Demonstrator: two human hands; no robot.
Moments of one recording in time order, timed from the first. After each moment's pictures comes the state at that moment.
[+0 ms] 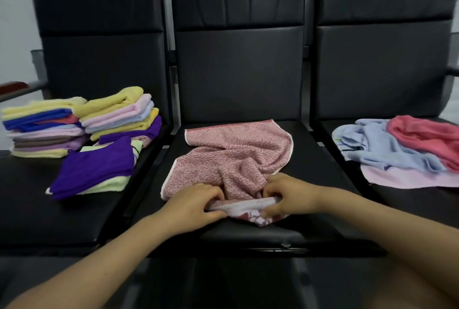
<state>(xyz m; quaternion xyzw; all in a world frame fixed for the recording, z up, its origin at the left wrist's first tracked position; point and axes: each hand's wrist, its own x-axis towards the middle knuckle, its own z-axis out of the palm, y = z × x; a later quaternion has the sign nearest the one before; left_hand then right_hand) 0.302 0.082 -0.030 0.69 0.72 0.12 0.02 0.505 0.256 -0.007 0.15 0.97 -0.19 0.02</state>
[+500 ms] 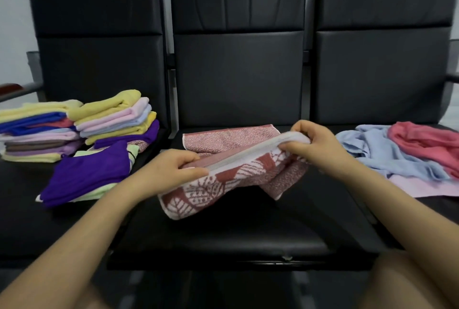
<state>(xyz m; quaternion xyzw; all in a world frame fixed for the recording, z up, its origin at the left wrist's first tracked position) 0.268 0.083 0.048 0.59 0.73 0.32 0.13 0.516 0.284 0.063 0.22 0.82 -0.39 -0.35</state>
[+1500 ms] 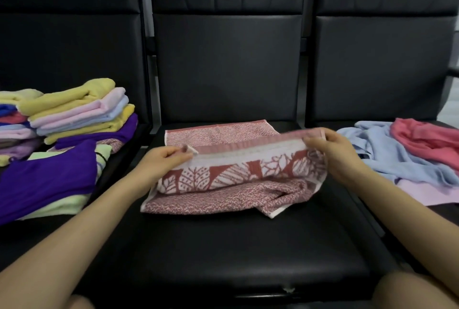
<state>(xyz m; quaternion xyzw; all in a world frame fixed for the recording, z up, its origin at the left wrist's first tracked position) 0.222 0.156 -0.004 0.38 0.72 0.51 0.27 0.512 0.365 0.014 0.34 0.64 -0.57 -0.39</state>
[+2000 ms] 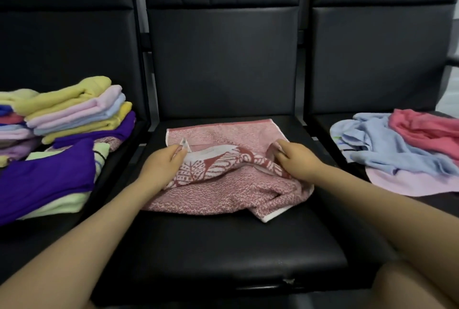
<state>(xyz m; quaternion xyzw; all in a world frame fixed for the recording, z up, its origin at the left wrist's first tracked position) 0.213 0.170 -0.030 0.45 0.82 0.35 0.05 0.467 0.361 -0.018 0.33 0.92 -0.14 -0.16</state>
